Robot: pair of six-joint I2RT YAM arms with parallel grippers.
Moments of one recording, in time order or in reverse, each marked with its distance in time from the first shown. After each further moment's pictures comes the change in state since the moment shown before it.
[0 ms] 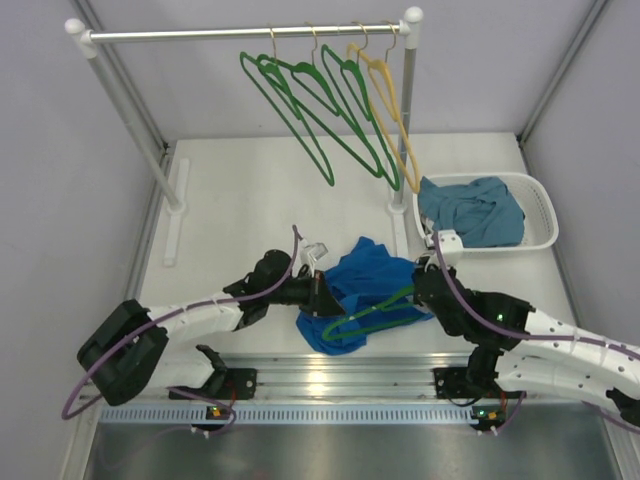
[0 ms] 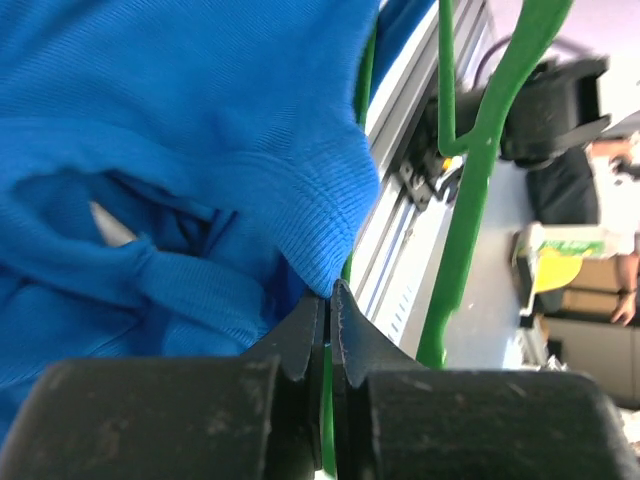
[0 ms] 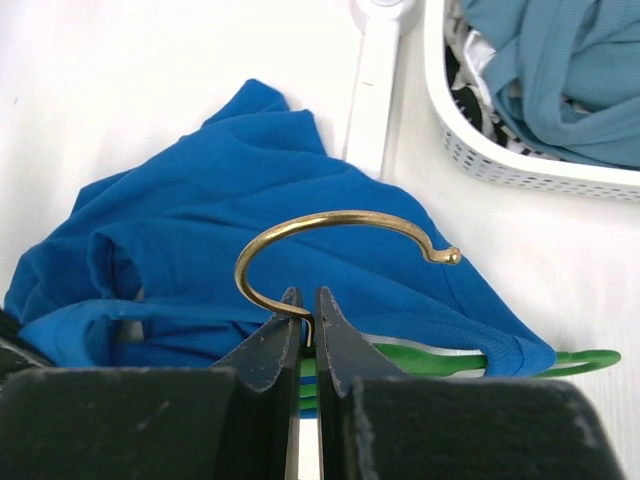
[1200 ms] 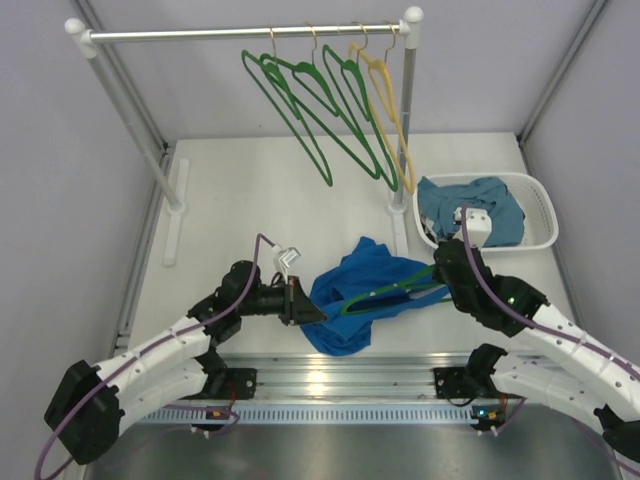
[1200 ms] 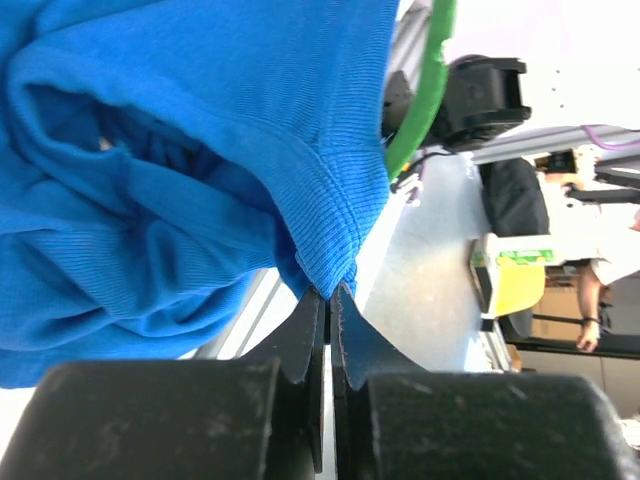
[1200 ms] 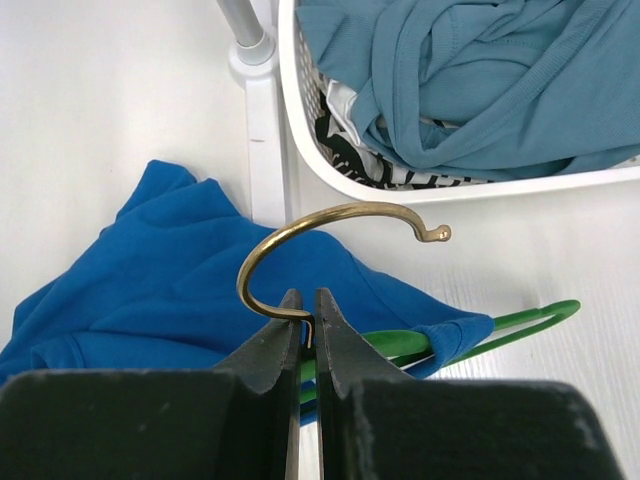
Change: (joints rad) left arm 0.097 -0.411 -0.116 -0.201 0.042 -0.068; right arm -0.315 0.014 0.093 -0.052 -0.051 -0.034
